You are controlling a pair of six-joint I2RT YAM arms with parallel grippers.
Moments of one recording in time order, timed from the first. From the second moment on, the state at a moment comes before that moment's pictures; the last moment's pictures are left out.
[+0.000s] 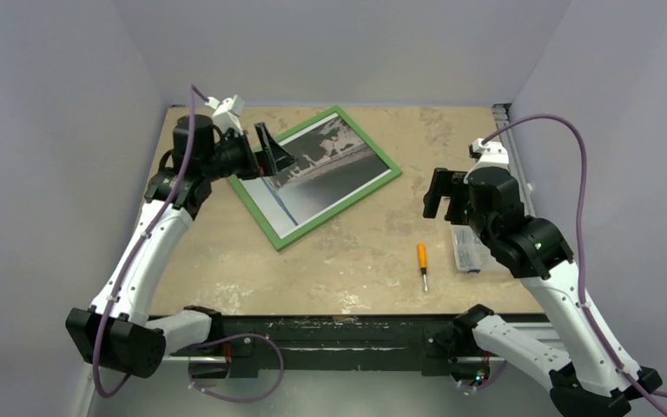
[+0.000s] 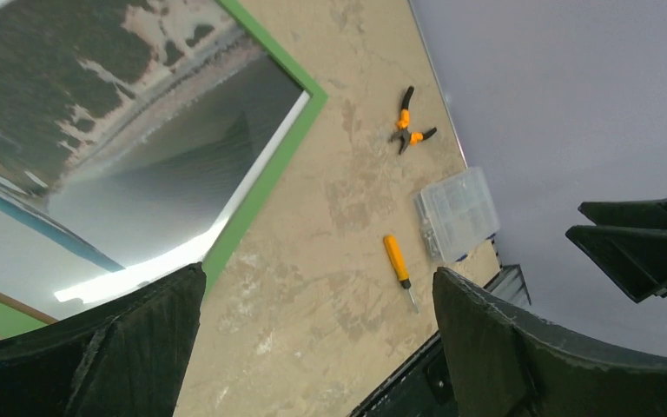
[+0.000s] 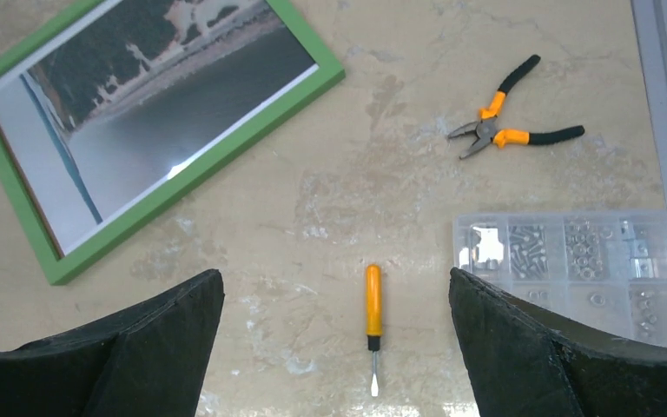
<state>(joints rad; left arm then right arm) -0.19 1.17 1.25 -0.47 0.51 -0.52 0.51 0.86 1.24 -0.92 0.38 0.40</state>
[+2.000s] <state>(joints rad) -0.70 1.98 1.47 -0.73 -0.08 -0.04 0.51 0.69 1.05 -1.00 0.29 0.53</state>
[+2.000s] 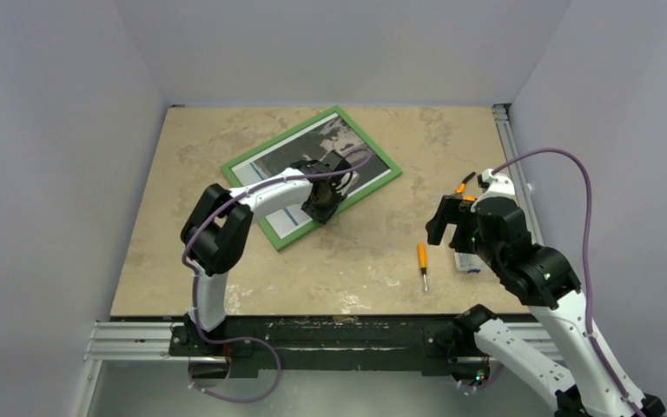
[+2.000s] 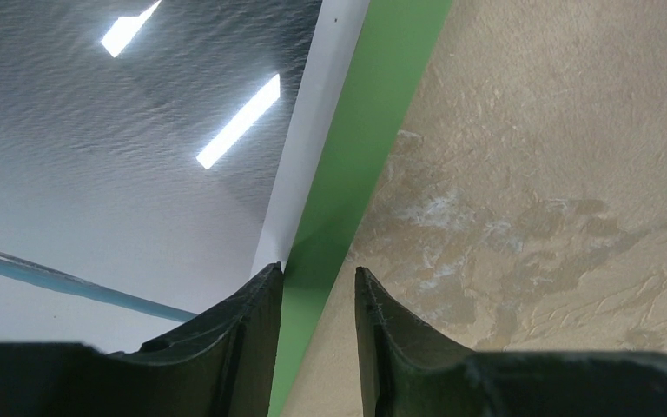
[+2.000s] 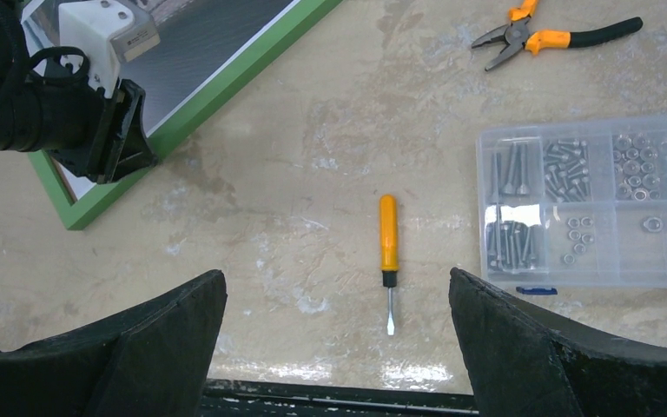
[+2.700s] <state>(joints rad) -0.74 2.01 1.48 -0.73 -0.19 -0.04 0.51 0.69 0.93 -0.96 0.24 0.57</state>
